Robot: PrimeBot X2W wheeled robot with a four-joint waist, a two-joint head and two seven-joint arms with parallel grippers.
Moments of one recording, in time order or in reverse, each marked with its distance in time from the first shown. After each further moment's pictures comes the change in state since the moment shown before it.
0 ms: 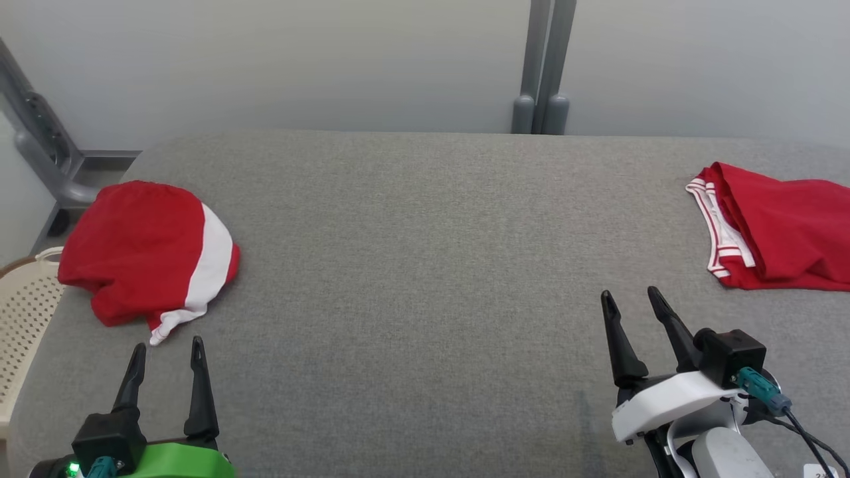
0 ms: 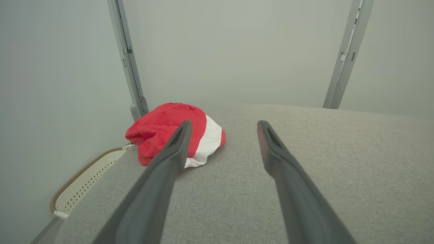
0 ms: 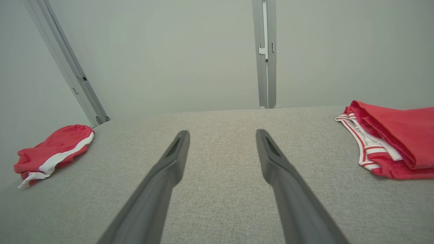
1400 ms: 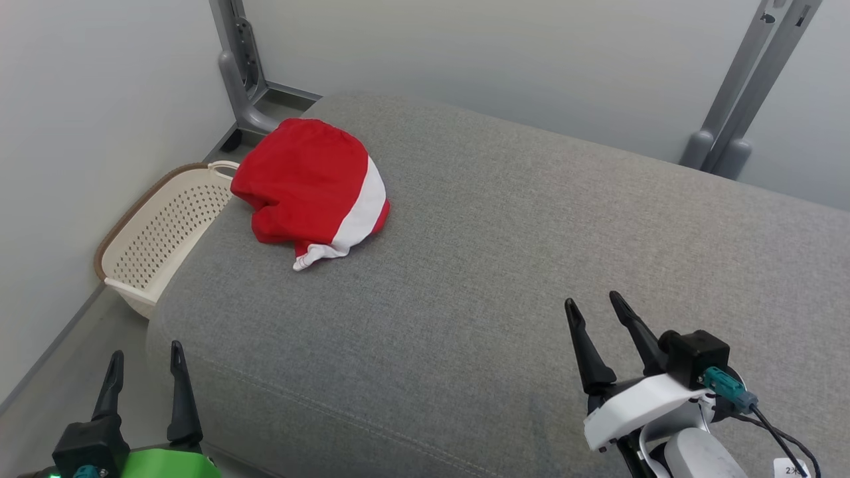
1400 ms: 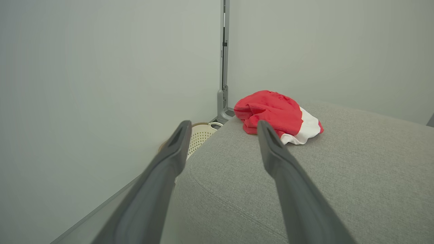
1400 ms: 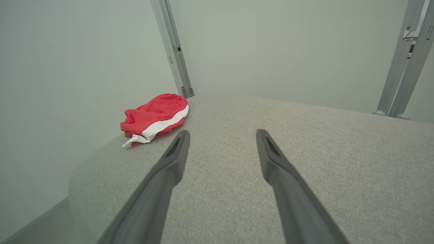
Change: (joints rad) left arm 0.030 0.027 0.005 -0.044 -0.023 0.058 0.015; right arm -0.016 0.002 0.099 0.024 0.031 0.000 0.000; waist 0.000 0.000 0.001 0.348
